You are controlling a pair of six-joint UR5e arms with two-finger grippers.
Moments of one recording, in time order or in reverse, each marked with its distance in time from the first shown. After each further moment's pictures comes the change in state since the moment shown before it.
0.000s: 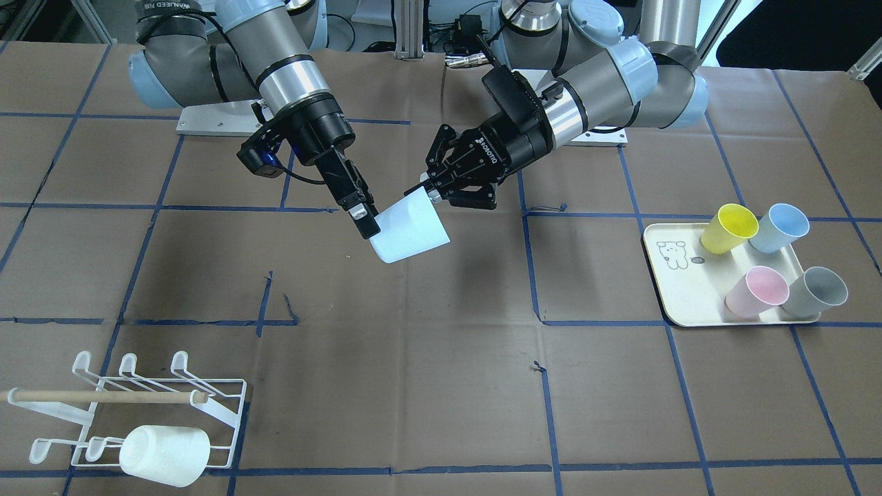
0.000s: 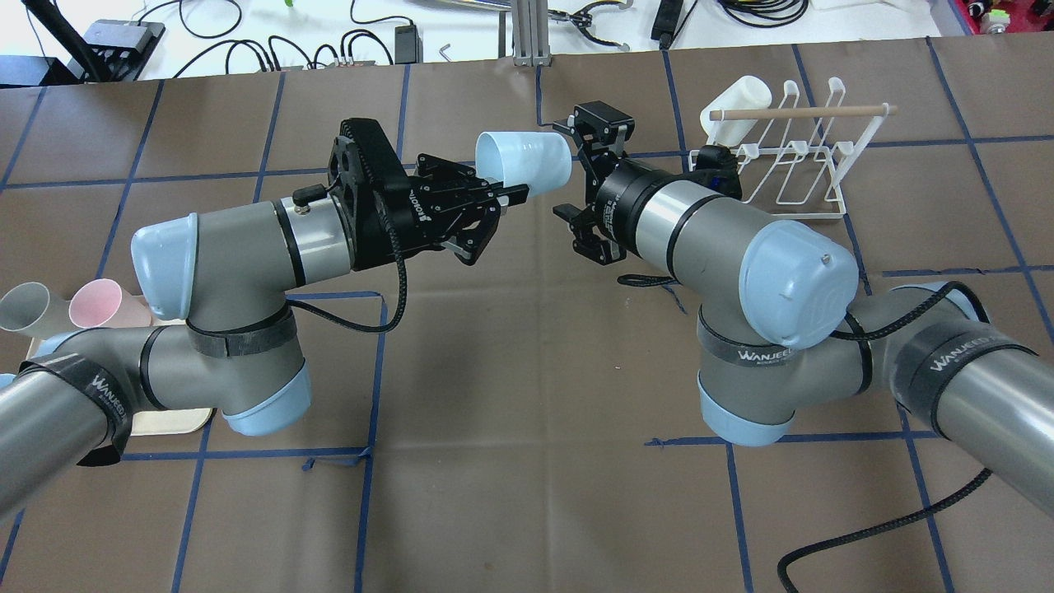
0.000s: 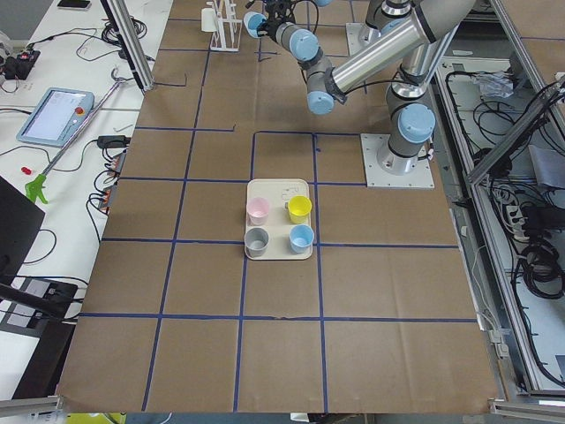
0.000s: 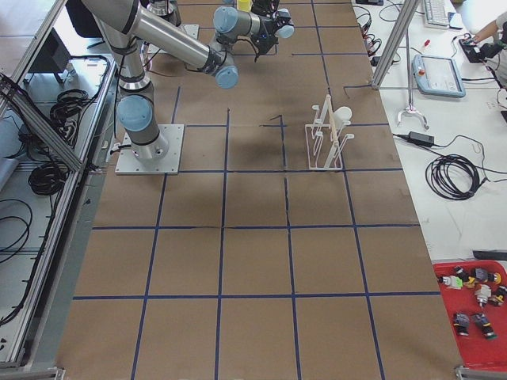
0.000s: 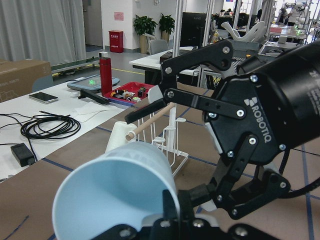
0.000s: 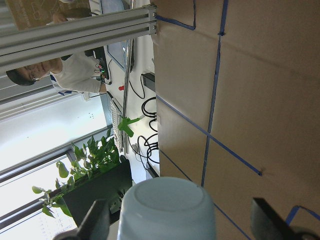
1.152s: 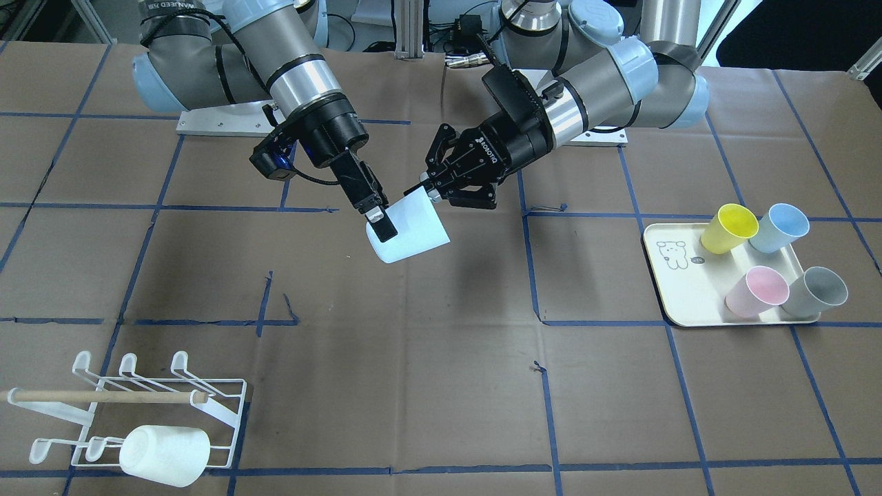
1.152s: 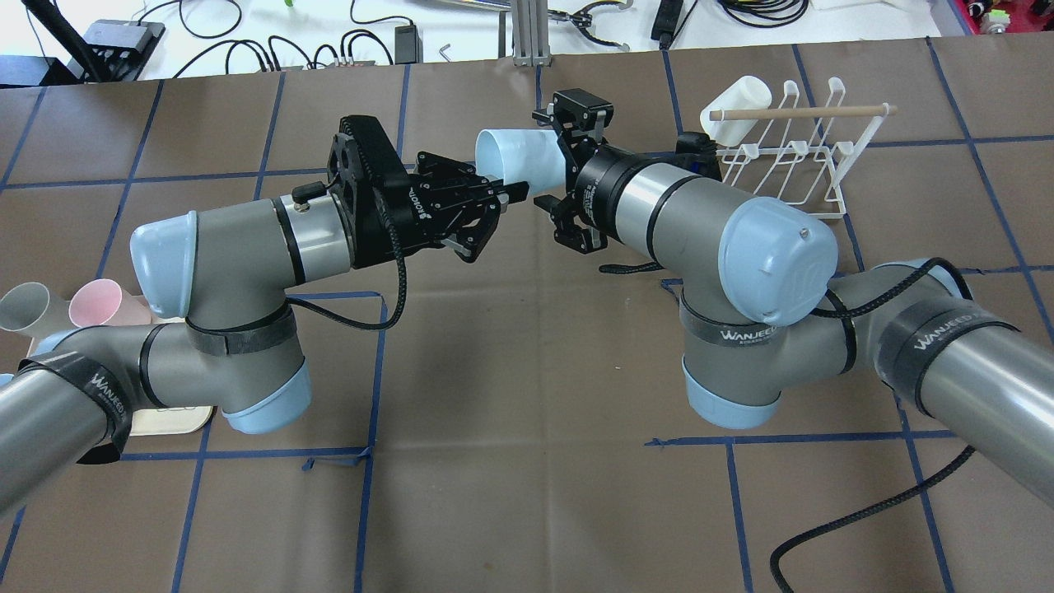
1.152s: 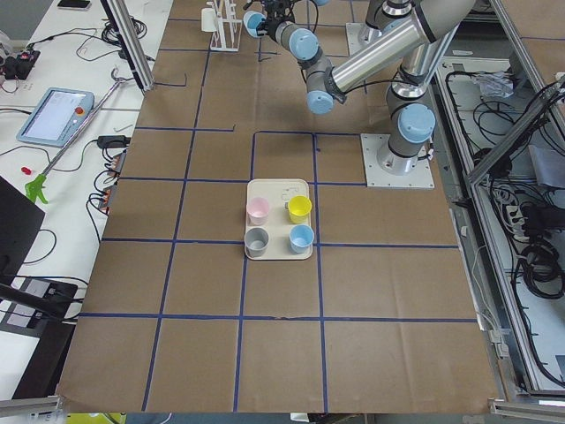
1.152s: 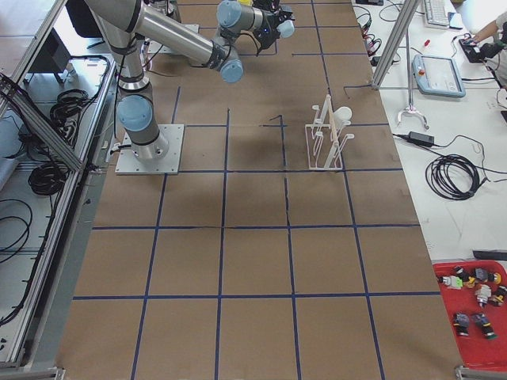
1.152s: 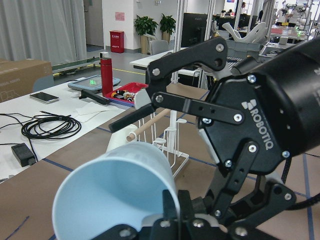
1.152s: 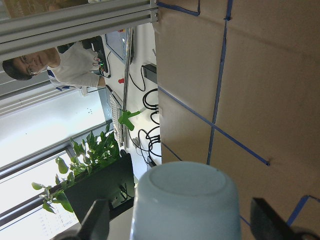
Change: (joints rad) left arm -0.001 0.000 0.005 0.000 0.002 -0.009; right arm 0.024 0.028 -0.064 0.037 0.001 0.021
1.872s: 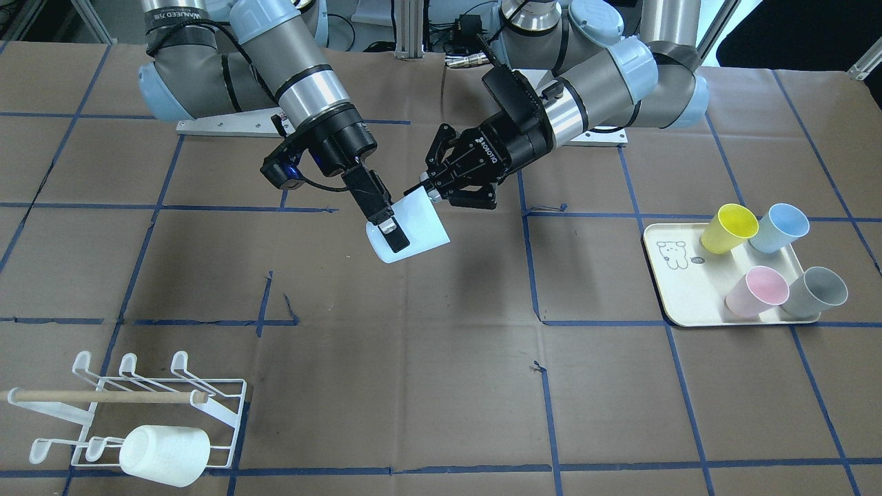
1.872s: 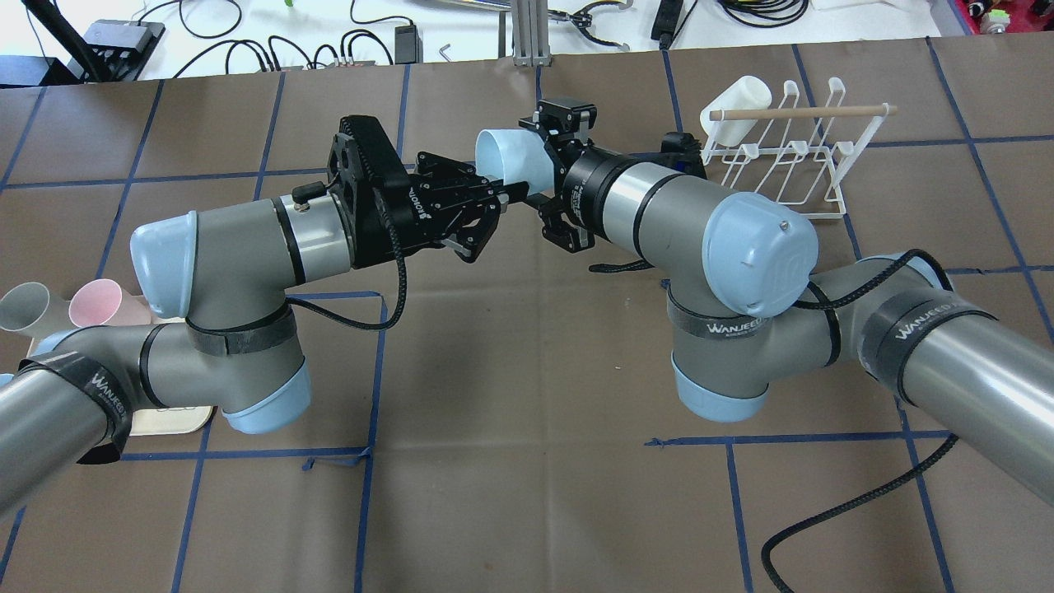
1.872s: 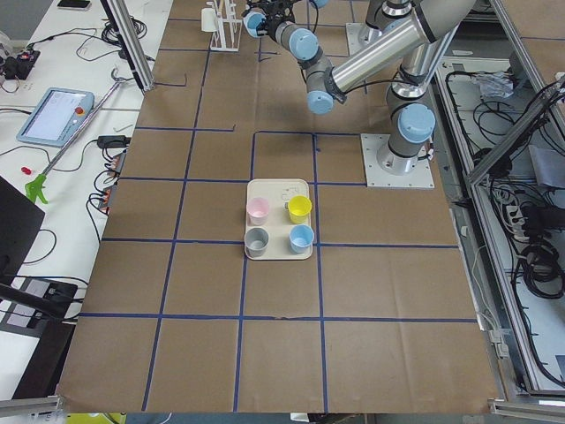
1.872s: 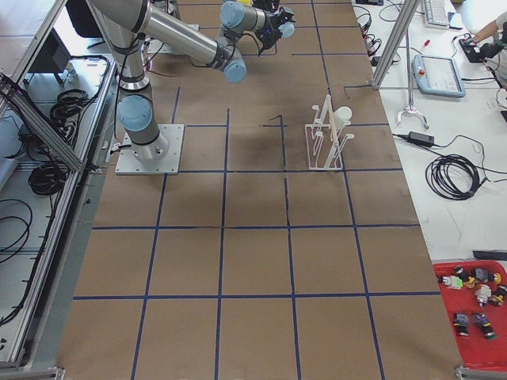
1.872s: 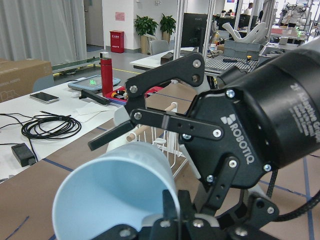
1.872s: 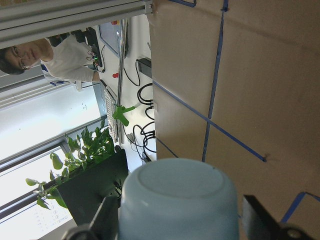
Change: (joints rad) left arm 0.000 0.000 0.000 0.000 0.000 0.000; right arm 0.012 0.026 -0.016 -0.002 0.010 -0.004
